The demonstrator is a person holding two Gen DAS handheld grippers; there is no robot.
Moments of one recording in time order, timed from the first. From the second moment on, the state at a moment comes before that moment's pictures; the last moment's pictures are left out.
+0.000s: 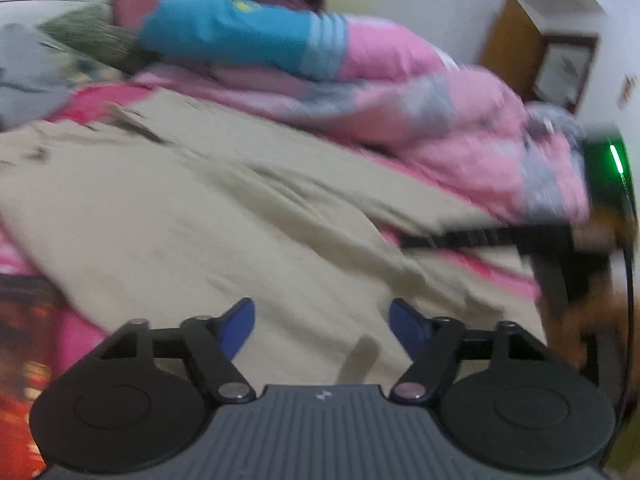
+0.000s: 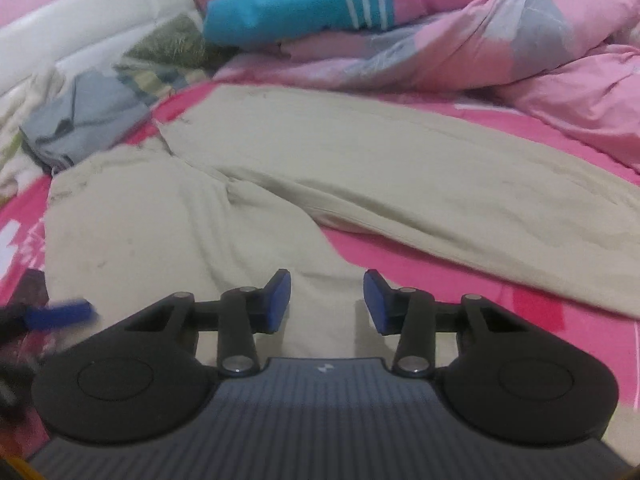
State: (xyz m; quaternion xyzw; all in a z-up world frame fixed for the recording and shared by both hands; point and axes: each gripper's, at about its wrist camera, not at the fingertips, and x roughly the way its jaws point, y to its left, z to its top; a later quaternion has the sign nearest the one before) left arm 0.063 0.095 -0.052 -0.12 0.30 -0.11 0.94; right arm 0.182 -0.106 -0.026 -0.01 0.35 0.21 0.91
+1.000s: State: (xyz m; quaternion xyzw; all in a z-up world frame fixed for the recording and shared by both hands) left arm 0.038 0.083 -0.063 -0.05 0.29 -0.12 0.95; right arm 0.205 -0.098 -0.014 -0.04 0.33 0.23 0.91
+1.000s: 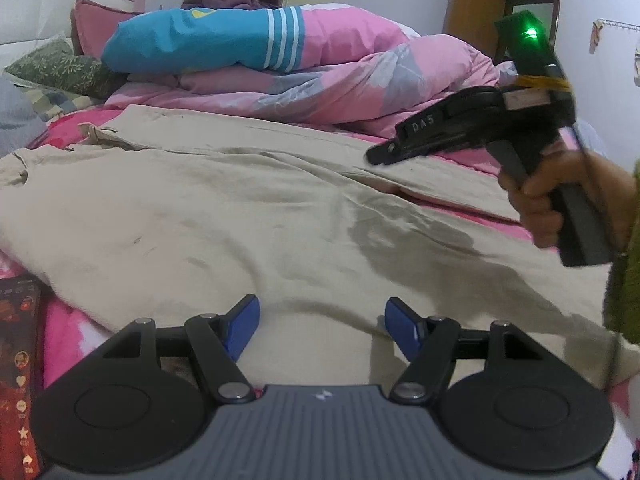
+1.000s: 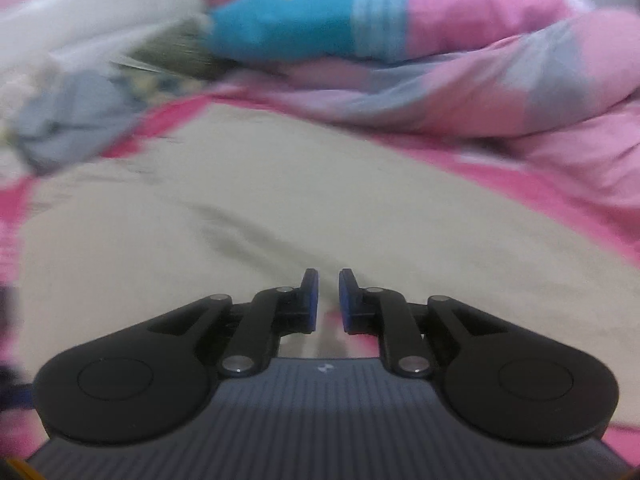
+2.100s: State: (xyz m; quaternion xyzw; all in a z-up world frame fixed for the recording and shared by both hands) left arm -0.015 0.057 -0.062 0.04 0.28 -0.17 0.94; right arm 0.156 -0.159 -0.030 -0.07 0.35 0.21 0.91
